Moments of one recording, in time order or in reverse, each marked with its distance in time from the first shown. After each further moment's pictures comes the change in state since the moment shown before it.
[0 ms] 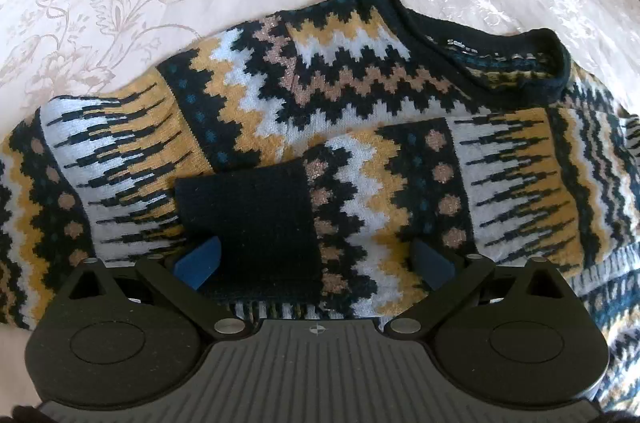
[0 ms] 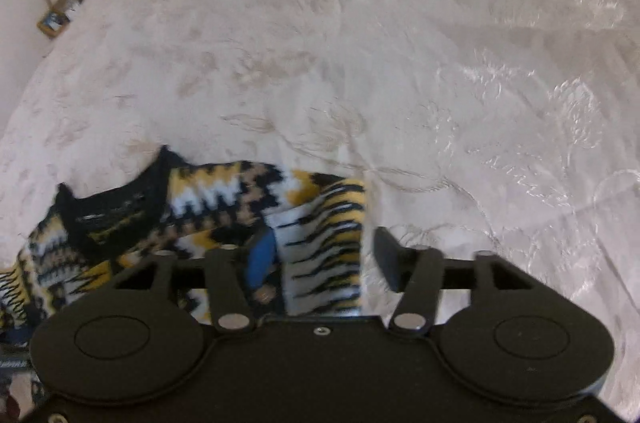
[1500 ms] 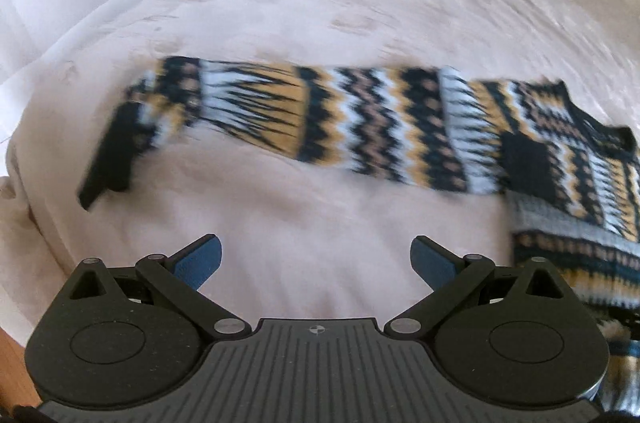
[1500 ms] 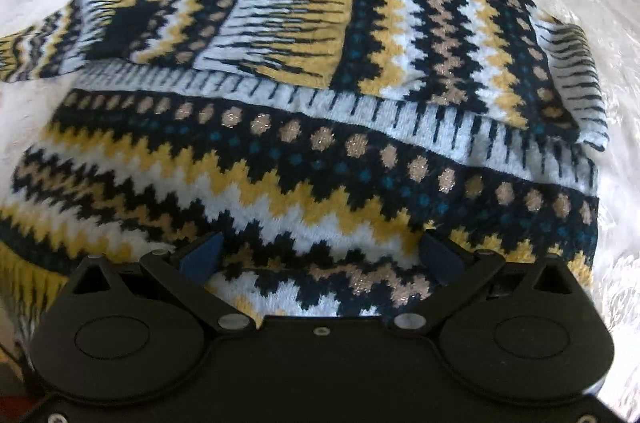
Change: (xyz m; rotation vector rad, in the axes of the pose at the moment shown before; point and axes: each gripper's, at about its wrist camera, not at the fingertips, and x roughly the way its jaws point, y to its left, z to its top) left arm -0.152 0.181 -0.147 -0.316 -0.190 0.214; right arm -0.025 0.128 -0.179 -0.409 0.158 0.028
